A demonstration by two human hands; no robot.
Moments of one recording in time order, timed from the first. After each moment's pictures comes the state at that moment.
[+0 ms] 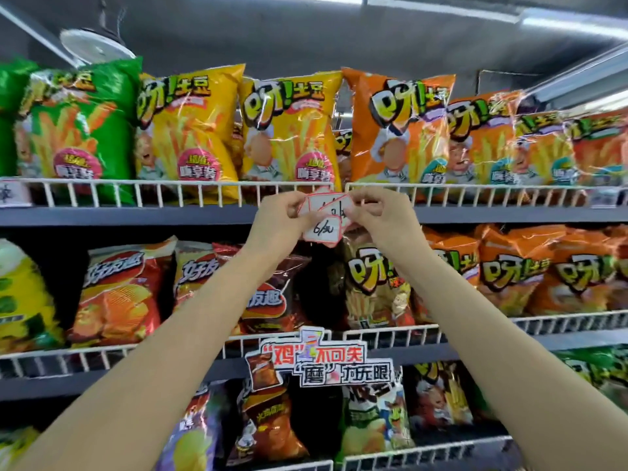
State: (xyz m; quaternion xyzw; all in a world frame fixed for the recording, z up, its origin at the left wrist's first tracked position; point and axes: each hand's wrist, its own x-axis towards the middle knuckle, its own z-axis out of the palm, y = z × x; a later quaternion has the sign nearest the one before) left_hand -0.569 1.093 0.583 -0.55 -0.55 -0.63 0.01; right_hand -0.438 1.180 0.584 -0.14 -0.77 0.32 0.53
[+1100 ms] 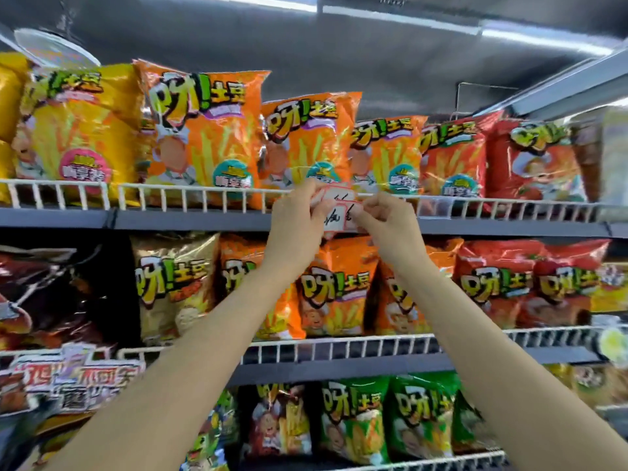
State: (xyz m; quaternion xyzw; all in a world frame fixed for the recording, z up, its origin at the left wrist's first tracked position) left_hand -0.285 1.330 0.590 -0.54 -0.59 -0.56 0.24; right_hand -0.186 1.423 0.584 -0.15 -0.74 0.28 0.59
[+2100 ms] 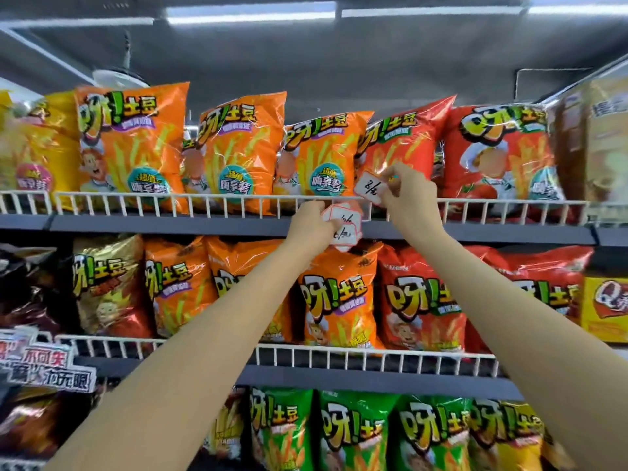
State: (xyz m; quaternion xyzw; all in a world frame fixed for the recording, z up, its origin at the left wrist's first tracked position) left_hand -0.164 1.493 0.601 -0.46 -0.69 -0.54 0.11; right_hand -0.067 1.605 0.624 -0.14 -0.79 0.12 0.59
